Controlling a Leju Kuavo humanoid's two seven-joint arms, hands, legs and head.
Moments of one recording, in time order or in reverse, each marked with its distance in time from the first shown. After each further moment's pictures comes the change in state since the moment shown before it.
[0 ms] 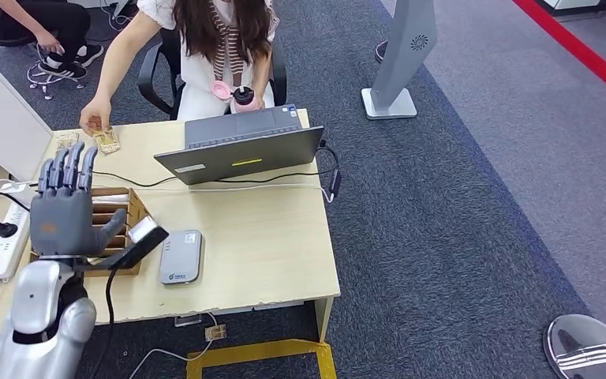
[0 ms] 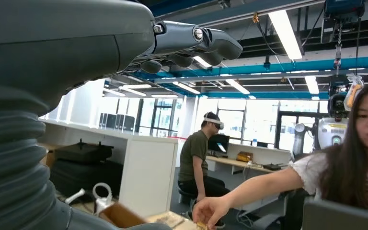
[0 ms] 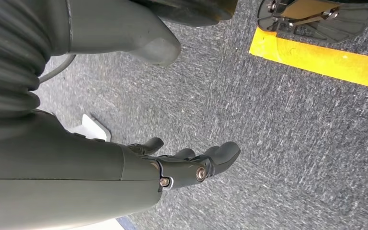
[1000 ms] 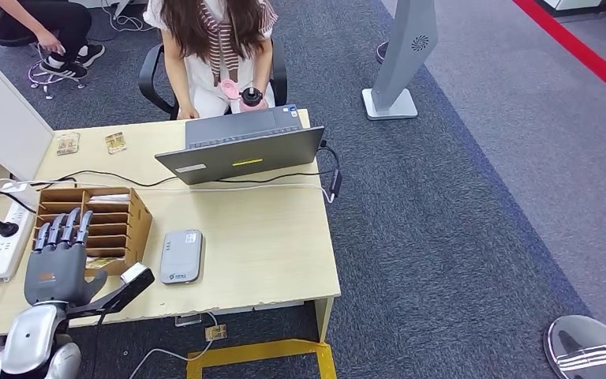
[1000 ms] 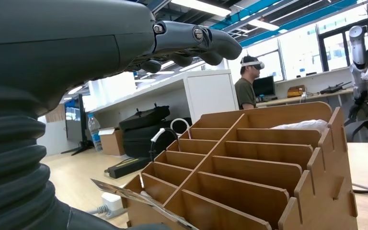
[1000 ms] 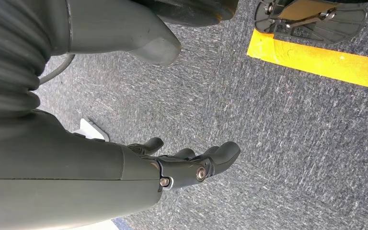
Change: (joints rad) left arm 0.131 0.076 0.069 0.076 -0.106 -0.136 0.095; right arm 0.004 0.000 -0.035 0.000 0.016 0.003 -0.022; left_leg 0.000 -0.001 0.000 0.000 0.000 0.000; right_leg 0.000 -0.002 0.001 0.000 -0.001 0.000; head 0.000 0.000
